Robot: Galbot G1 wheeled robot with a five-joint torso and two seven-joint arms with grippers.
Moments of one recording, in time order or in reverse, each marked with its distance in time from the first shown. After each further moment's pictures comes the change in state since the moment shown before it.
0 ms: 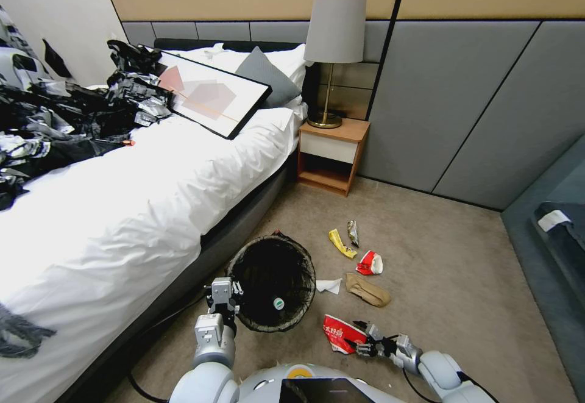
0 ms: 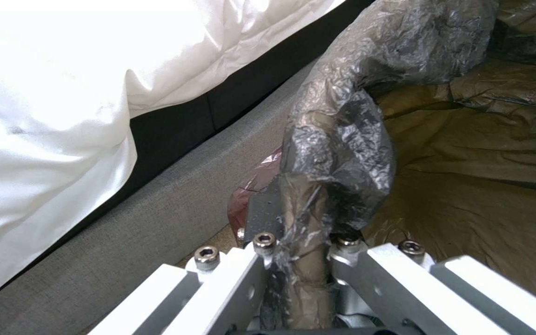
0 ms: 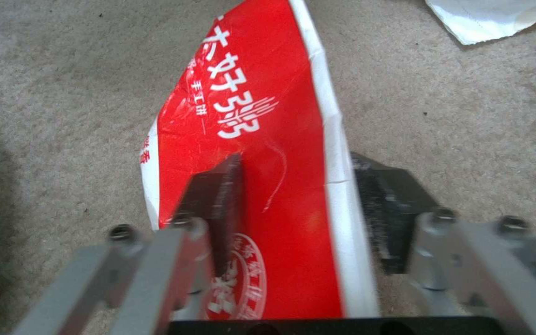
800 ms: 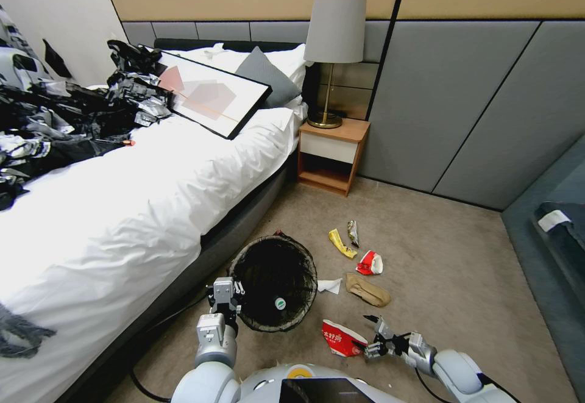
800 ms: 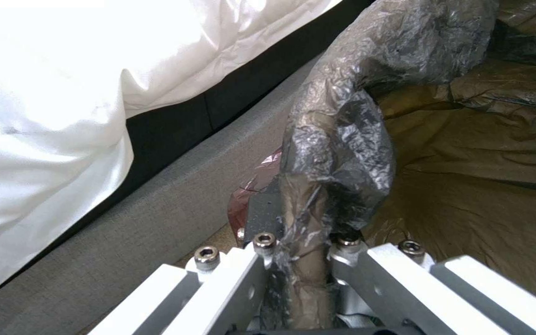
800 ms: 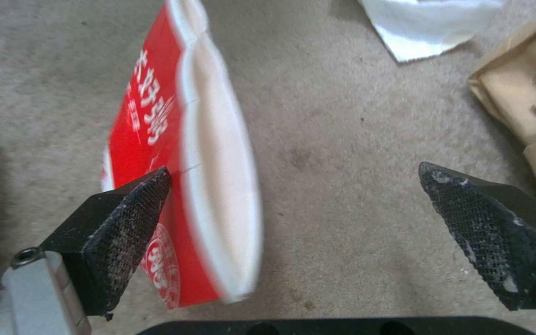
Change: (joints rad) left arm -0.001 0.002 -0.002 0.003 0.000 -0.001 0.003; right arm -0.045 -0.065 0.031 0.076 0.033 -0.021 0.027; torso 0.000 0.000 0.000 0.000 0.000
